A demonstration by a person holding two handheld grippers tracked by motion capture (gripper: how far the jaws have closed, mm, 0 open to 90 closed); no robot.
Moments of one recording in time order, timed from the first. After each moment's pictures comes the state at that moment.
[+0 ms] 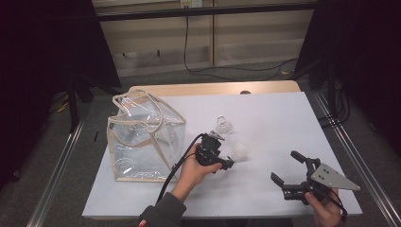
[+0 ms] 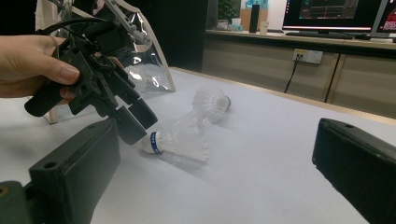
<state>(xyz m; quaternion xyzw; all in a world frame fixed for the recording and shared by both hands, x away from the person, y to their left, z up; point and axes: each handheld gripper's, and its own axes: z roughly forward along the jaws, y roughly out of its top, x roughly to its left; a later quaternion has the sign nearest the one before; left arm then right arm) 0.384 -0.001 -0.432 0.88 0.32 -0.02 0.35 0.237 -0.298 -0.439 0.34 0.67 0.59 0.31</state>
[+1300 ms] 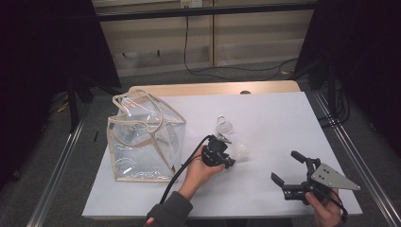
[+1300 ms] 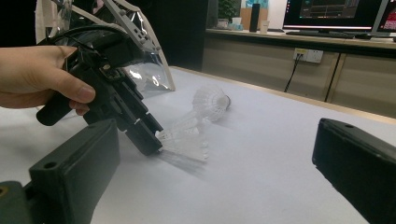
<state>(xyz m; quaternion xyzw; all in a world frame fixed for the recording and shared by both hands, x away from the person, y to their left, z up) 0.383 -0.018 -0.442 0.90 0.29 0.00 0.34 0.237 -0.299 -0.439 0.34 0.67 0.59 0.31</state>
